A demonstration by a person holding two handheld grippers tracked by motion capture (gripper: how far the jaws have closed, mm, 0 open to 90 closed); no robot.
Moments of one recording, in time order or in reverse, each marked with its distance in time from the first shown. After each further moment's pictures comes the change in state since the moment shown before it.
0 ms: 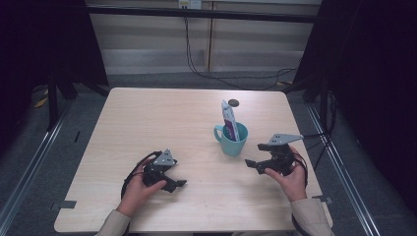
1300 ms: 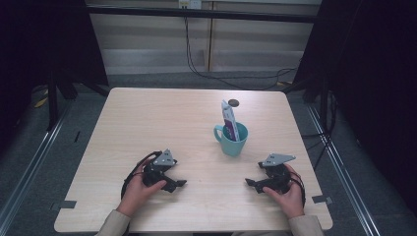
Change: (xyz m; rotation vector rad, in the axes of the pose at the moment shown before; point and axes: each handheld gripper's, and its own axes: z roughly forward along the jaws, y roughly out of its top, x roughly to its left) left arm 0.000 0.000 0.000 -0.001 0.000 -0.001; right arm 0.014 -0.058 0.019 0.104 -0.042 -0.026
